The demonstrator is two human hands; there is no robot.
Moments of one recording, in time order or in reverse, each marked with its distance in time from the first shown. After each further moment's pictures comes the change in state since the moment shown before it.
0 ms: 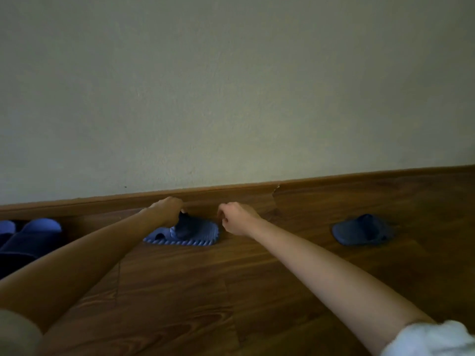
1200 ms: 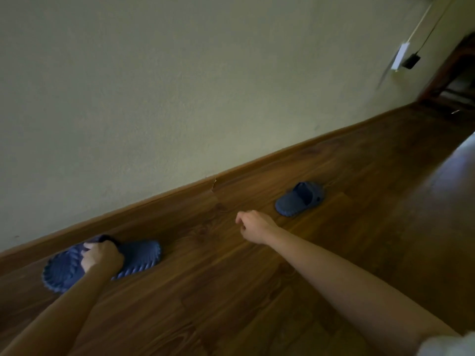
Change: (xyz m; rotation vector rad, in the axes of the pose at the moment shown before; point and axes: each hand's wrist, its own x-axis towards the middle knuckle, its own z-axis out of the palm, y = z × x) left_hand 0.049 0.030 0.076 -0.214 0.111 -0.480; right_hand -0.104 0.142 0.027 0.137 0.020 0.415
